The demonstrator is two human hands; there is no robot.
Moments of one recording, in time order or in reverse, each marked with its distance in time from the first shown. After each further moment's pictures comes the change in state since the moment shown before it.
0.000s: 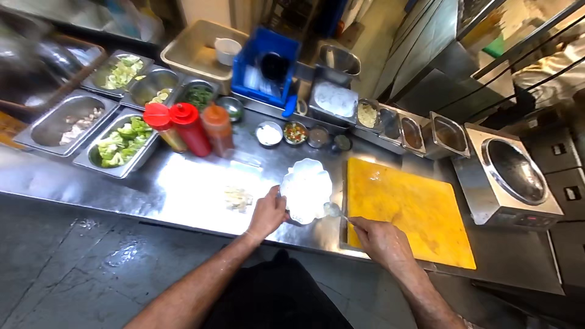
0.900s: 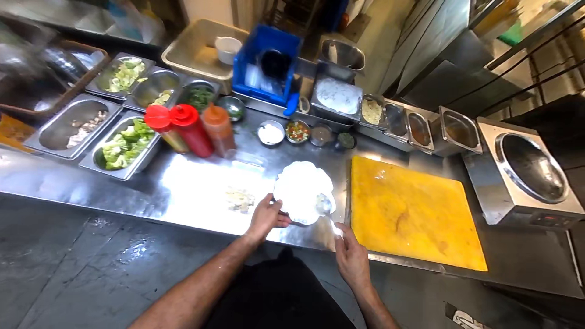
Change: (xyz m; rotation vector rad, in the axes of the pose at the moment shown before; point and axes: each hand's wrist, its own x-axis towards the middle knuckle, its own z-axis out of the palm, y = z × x) left_hand -0.002 -0.018 0.005 -0.494 -0.033 -0.267; right_hand -0.021 -0.045 0.107 0.637 0.394 0.120
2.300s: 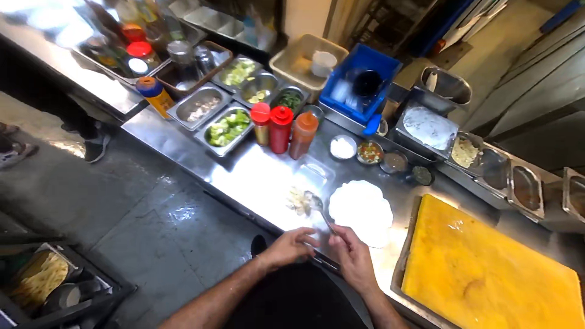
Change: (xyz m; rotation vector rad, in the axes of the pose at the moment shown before) left_hand -0.055 -0.051 -0.078 0.062 -0.282 0.136; right_hand 0.045 -0.089 0.062 0.465 -0.452 -0.250
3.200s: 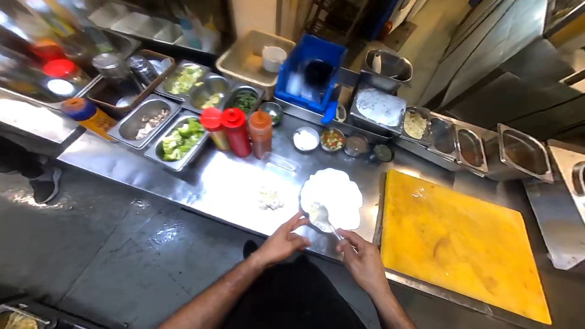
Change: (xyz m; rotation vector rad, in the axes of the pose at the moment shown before) left_hand 0.033 0.021 0.026 0.123 -0.047 -0.003; right_hand -0.041 0.001 -0.054 -0.150 0.124 0.381
